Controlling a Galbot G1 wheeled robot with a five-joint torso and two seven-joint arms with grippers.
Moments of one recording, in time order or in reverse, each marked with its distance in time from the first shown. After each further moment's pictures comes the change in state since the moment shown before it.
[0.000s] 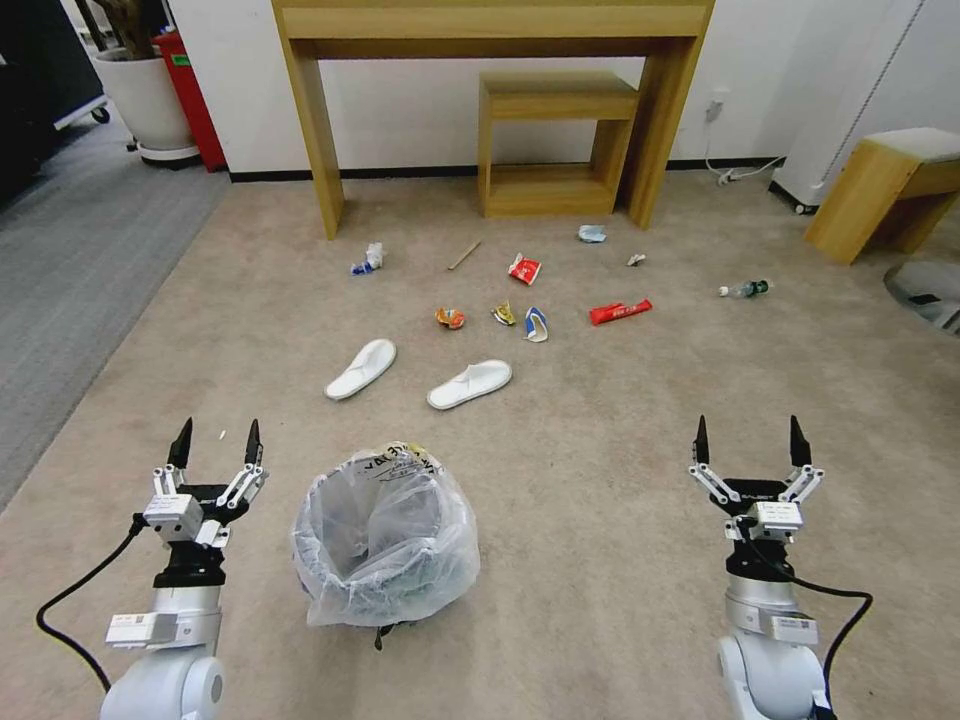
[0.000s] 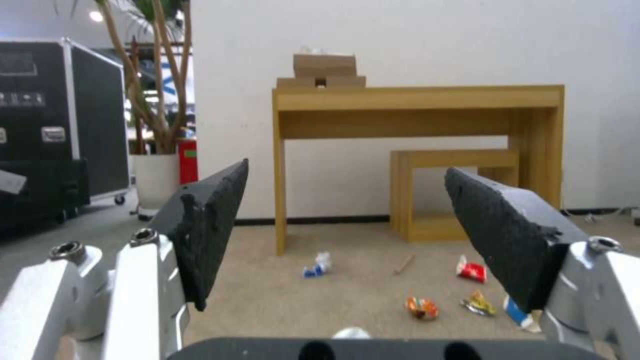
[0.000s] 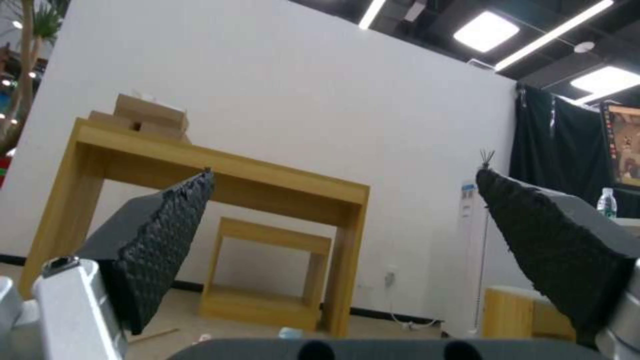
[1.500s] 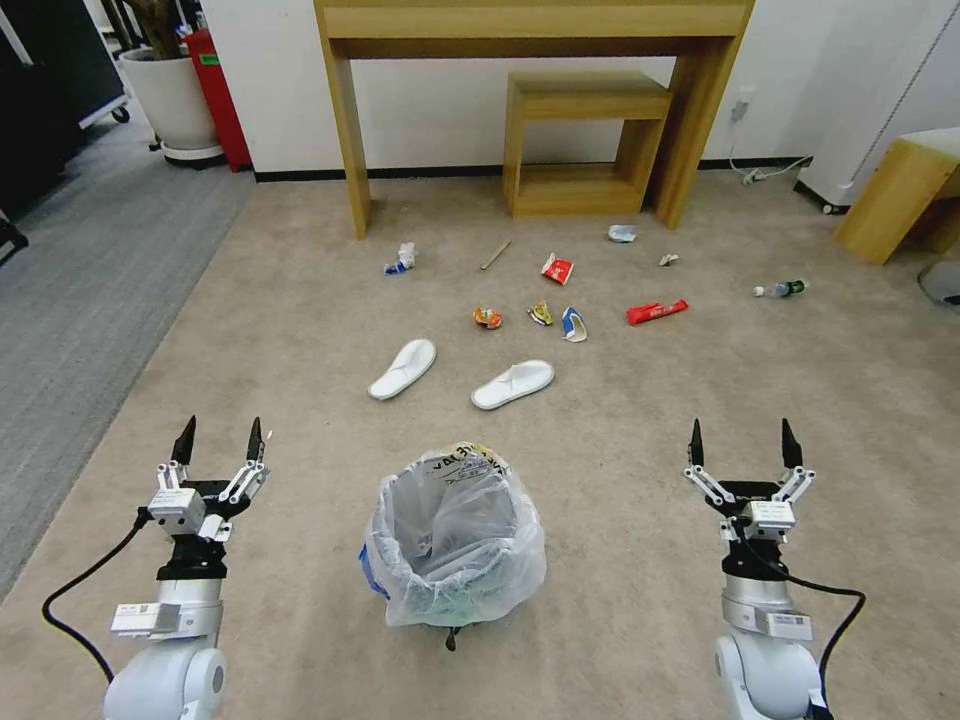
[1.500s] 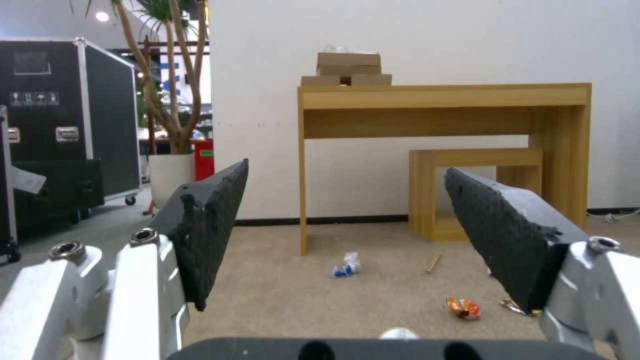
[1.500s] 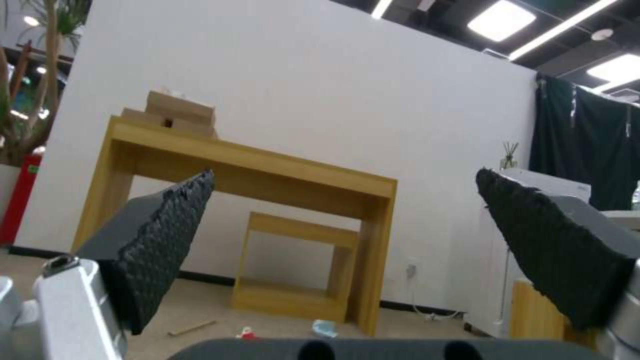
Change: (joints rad) left arm -0.025 0.005 0.002 0.038 -0.005 -0.024 0.004; right arm 0.009 0.009 -0.004 -0.026 0.009 -0.001 -0.027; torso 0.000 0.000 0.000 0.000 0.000
